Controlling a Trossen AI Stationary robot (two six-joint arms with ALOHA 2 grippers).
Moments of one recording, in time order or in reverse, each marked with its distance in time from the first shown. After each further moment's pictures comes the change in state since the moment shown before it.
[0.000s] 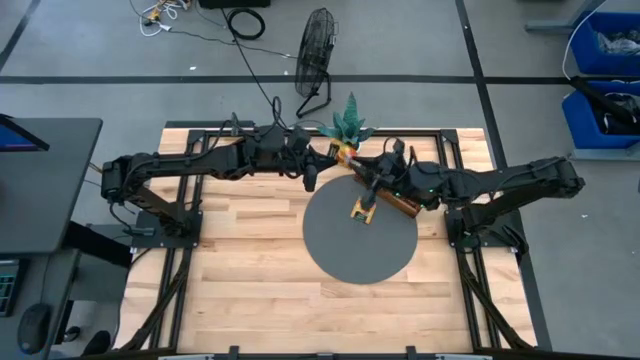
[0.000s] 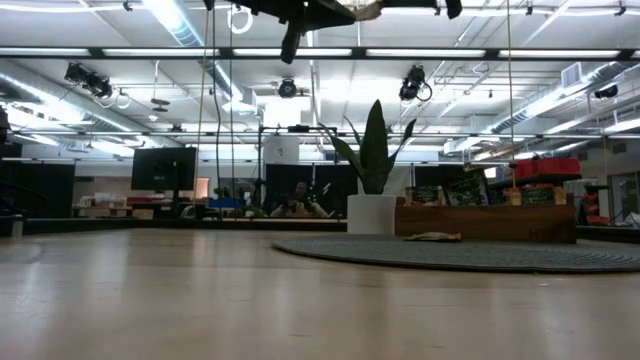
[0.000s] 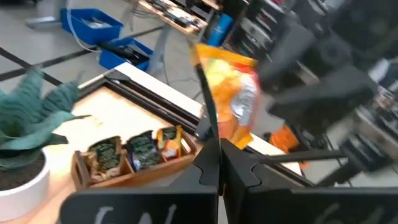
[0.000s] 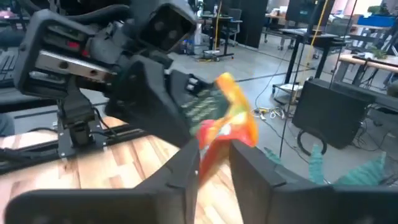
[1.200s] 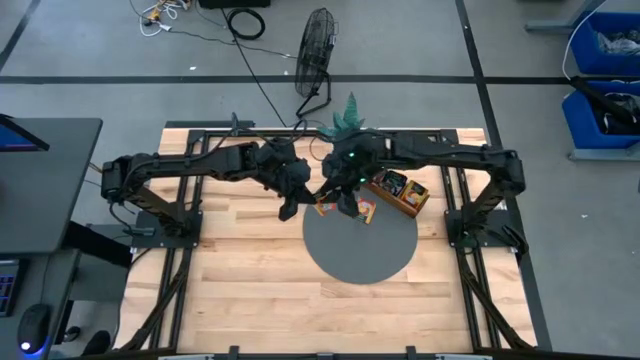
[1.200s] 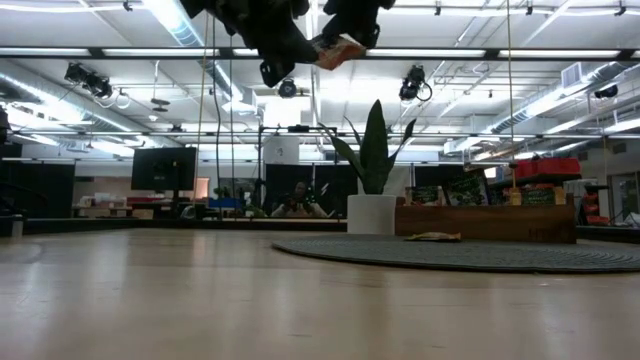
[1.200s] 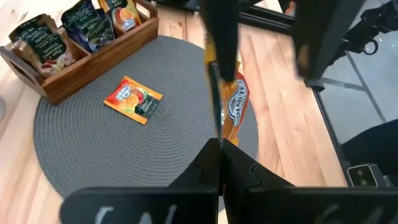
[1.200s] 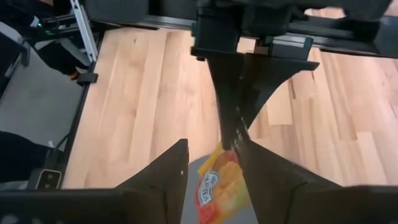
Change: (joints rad) left arm -0.008 0.000 0.000 -0.476 0.307 0.397; right arm -0.230 0.498 0.697 -0.838 -0.949 -0.012
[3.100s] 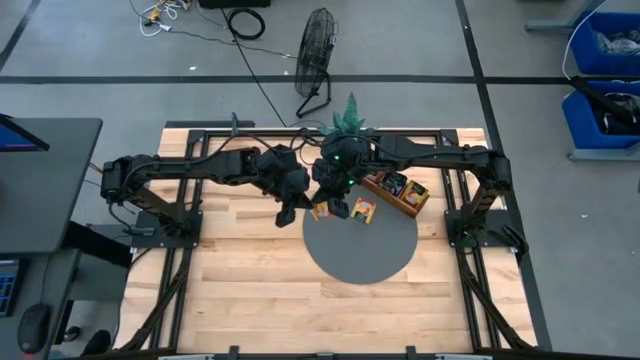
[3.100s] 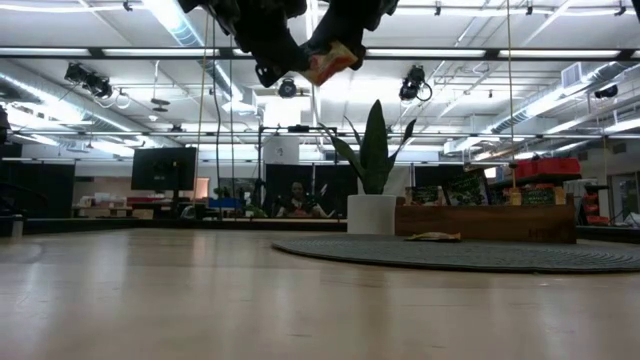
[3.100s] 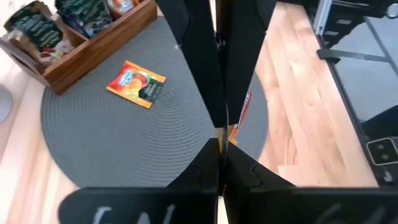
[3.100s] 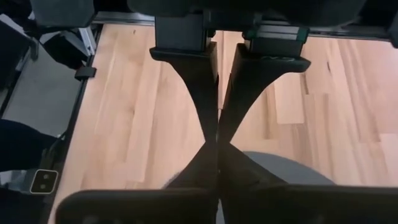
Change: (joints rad) left arm -0.039 0.001 0.000 -0.068 -0.066 0.078; right arm -0.012 0.093 0.002 0.046 -0.057 -0.007
